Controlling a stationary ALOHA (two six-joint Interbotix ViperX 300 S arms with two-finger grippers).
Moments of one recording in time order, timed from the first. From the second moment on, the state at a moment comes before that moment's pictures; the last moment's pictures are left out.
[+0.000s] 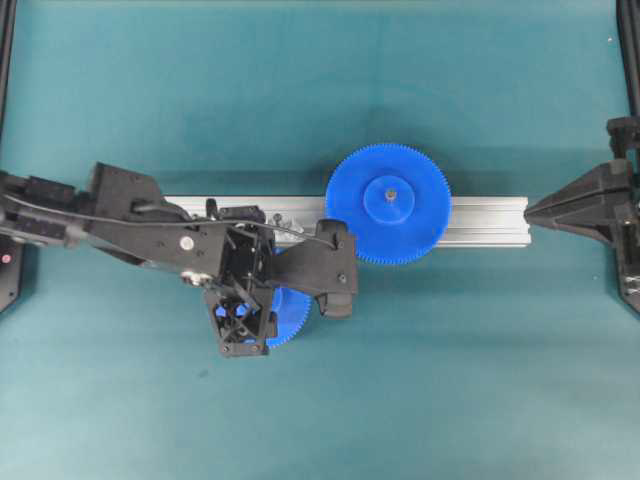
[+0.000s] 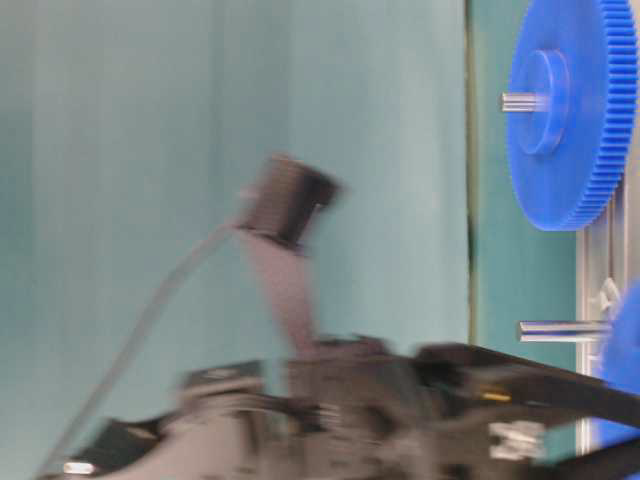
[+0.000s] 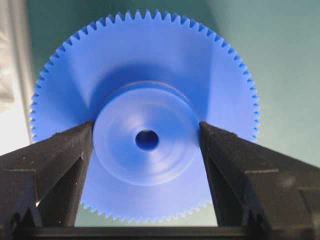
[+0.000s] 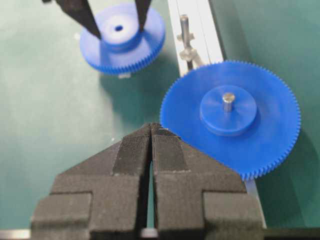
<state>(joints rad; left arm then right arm) -0.12 0.14 0.29 0.02 0.86 -0.14 -0.03 -1.03 1.11 0.09 0.32 0.09</state>
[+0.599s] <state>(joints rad) -0.02 -0.02 0.23 0.02 1.03 0.05 -0.03 -1.04 1.13 0.09 0.32 0.10</state>
